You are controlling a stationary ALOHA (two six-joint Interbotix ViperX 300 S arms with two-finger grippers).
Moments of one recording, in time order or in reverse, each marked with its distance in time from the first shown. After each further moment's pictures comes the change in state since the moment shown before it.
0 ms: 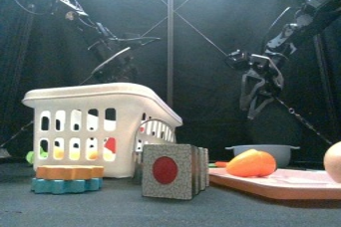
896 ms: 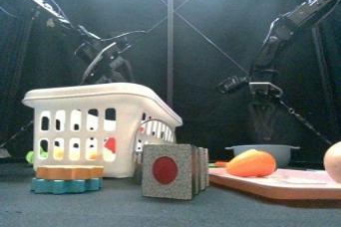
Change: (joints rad) left arm 0.051 -0.084 0.150 -0.051 -0.258 -0.002; right arm 0.095 0.218 -0.086 -0.360 0.193 0.253
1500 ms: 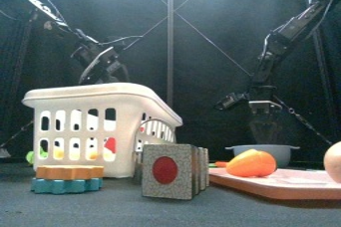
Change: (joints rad) left arm 0.009 0.000 0.025 -0.009 0.000 0.002; right arm 0.002 0.121 0.005 -0.012 -0.046 -0.015
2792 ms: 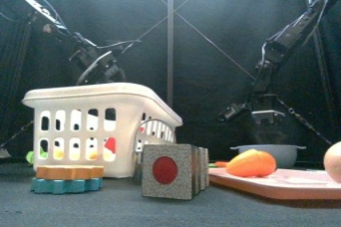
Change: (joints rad) left arm 0.029 0.000 0.012 0.000 0.000 0.000; right arm 0.006 0.069 0.003 0.000 0.020 0.000
